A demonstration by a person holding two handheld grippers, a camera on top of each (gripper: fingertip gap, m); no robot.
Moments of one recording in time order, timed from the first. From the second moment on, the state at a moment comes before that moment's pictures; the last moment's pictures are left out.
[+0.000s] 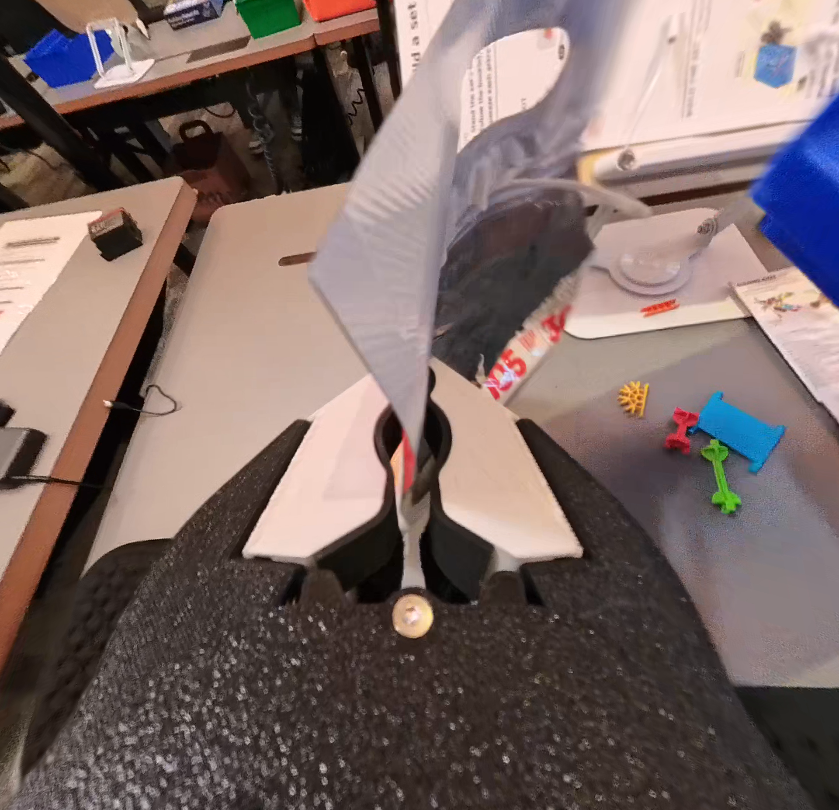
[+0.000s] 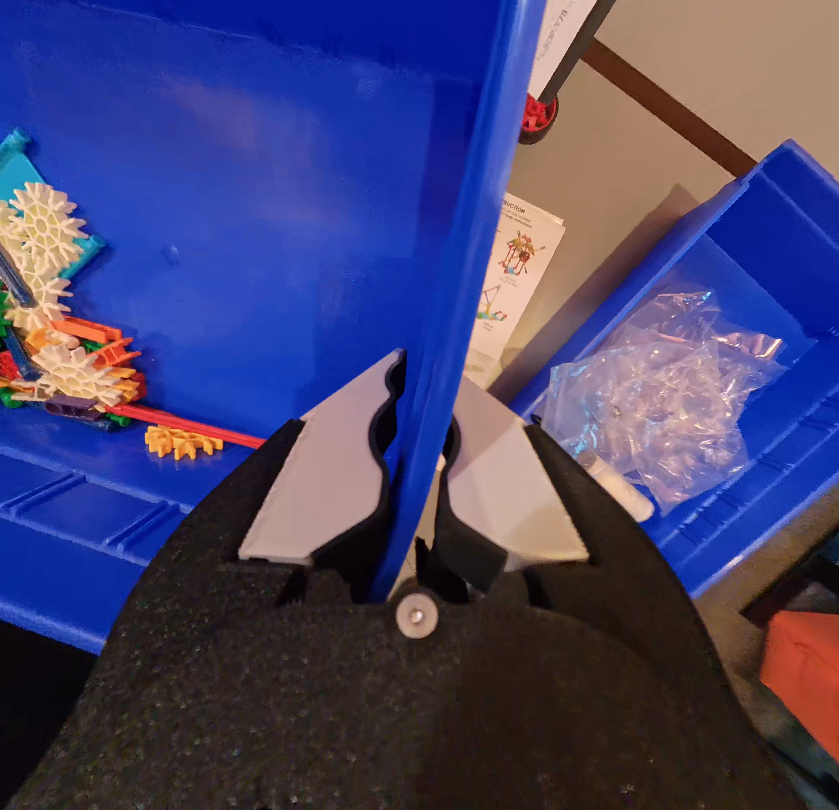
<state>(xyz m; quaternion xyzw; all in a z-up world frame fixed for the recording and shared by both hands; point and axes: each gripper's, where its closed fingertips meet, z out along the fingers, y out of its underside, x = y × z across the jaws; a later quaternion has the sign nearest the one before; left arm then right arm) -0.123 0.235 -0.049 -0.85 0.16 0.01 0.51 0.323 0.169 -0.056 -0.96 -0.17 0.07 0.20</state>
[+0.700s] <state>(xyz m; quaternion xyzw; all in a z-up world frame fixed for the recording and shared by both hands) -0.048 0.242 -0.076 -0.81 0.28 -0.02 0.52 0.268 0.192 -0.070 -0.96 -0.24 0.11 0.06</state>
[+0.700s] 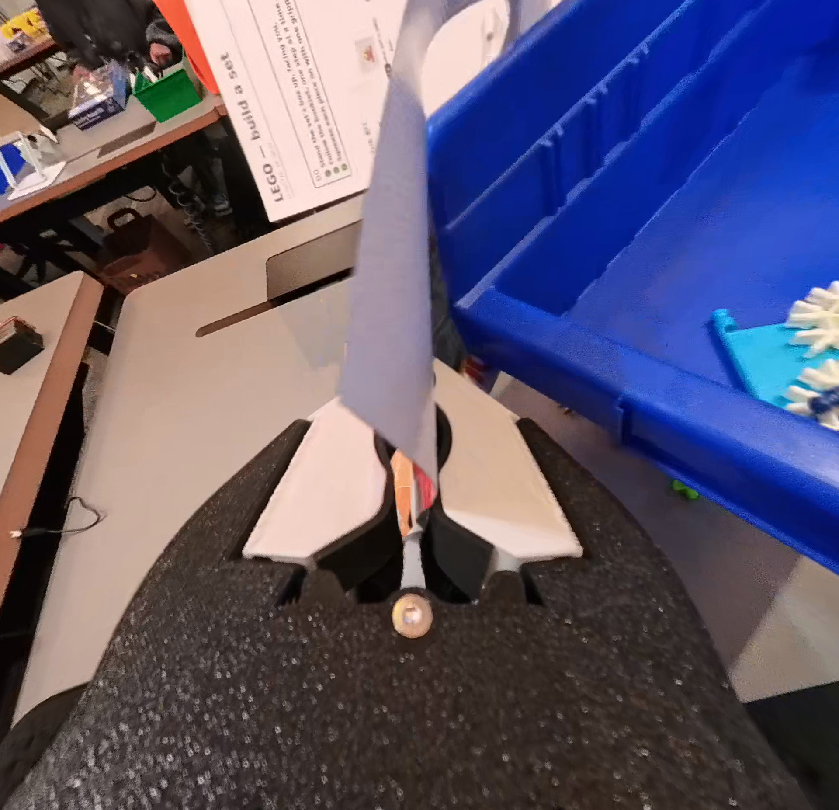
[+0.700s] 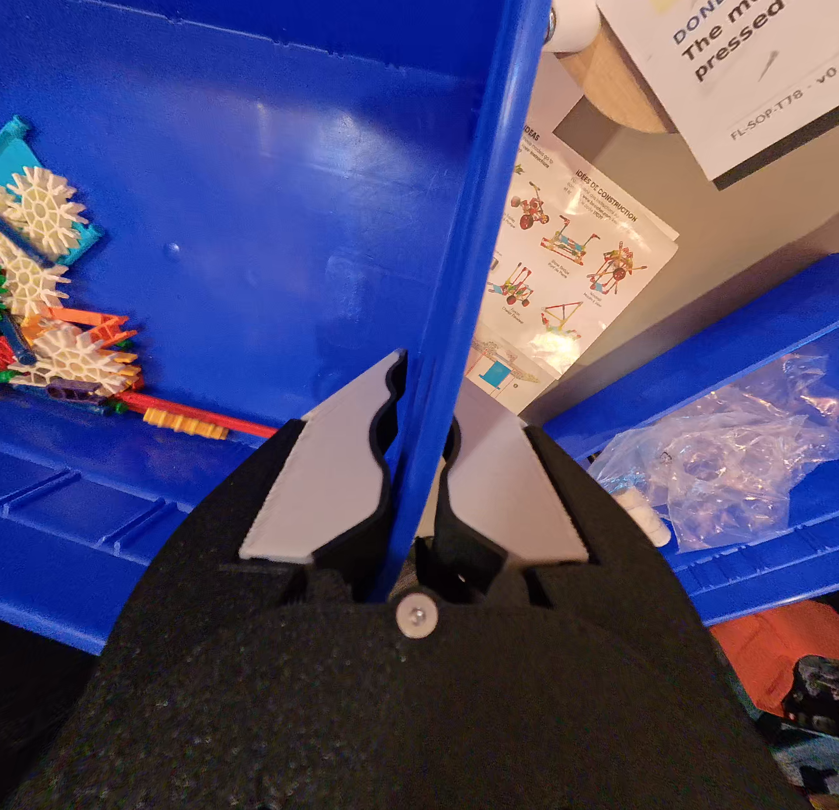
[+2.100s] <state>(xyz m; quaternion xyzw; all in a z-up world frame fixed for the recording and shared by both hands) -0.003 0.192 -0.126 -0.75 0.41 -0.07 0.52 0.275 0.093 -0.161 -0.96 -0.15 0.14 -0.19</state>
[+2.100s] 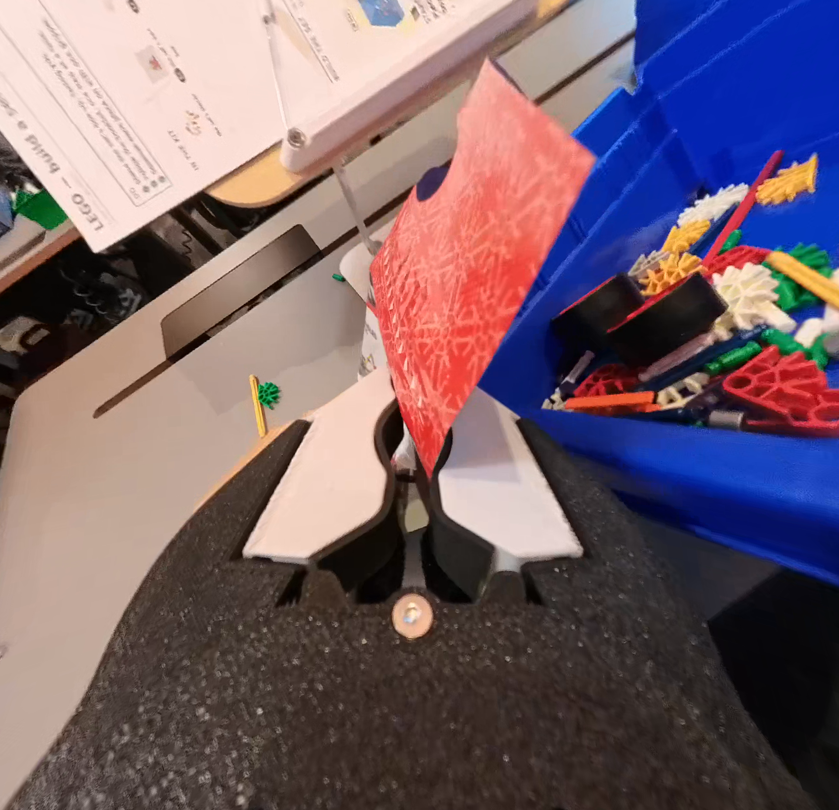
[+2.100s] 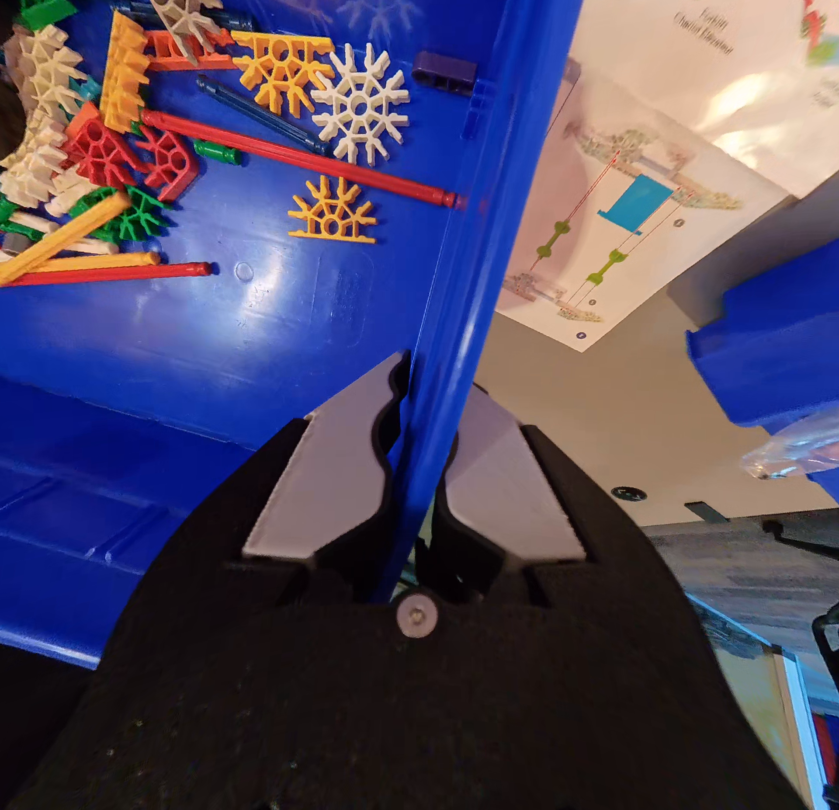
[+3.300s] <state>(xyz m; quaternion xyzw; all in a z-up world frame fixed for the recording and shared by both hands) 0.034 0.119 -0.182 -0.80 0.54 -0.12 0.24 0.244 0.024 -0.236 -0.99 -0.06 0.10 -0.02</state>
